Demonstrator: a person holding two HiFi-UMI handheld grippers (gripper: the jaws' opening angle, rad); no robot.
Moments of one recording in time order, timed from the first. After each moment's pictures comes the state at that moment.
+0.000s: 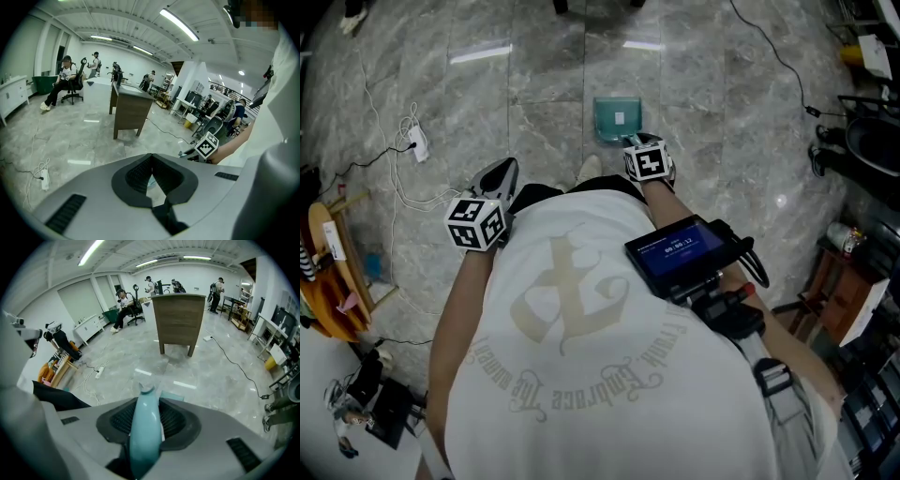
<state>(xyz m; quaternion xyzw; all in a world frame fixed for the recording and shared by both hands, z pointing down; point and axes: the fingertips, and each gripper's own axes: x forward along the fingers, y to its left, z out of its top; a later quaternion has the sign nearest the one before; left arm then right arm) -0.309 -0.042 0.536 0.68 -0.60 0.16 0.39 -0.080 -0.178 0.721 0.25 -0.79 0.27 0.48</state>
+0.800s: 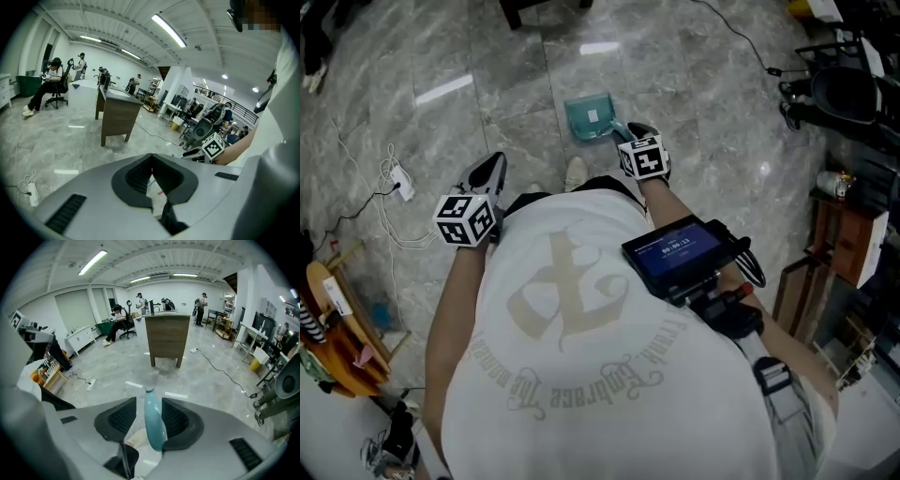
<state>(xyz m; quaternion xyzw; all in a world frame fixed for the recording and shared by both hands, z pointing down) -0.314 -0.031 0.504 0.75 -0.55 0.13 0.35 -0.056 -0.145 0.637 0.35 -0.81 0.23 0.42</state>
